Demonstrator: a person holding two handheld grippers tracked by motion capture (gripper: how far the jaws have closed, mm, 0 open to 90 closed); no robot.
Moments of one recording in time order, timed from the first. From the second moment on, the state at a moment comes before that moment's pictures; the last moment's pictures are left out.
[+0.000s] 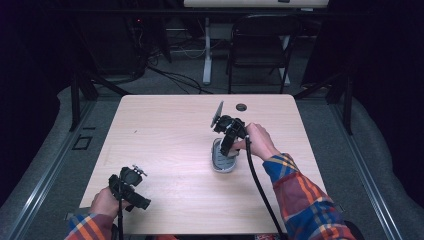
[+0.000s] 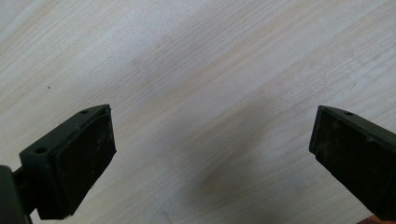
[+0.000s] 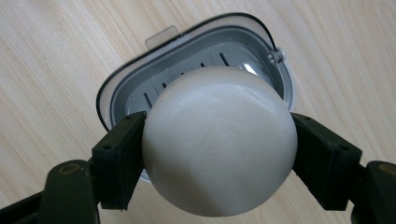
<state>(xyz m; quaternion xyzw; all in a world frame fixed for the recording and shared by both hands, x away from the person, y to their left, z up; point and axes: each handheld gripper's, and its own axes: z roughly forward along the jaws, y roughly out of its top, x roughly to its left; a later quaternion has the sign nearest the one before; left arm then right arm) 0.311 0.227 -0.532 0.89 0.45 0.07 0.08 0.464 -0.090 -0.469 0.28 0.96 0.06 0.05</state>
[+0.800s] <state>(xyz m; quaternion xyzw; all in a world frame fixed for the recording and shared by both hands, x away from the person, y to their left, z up) 0.311 0.226 -0.532 0.89 0.45 0.07 0.08 0.471 -0.084 -0.503 0.28 0.96 0.05 0.03</state>
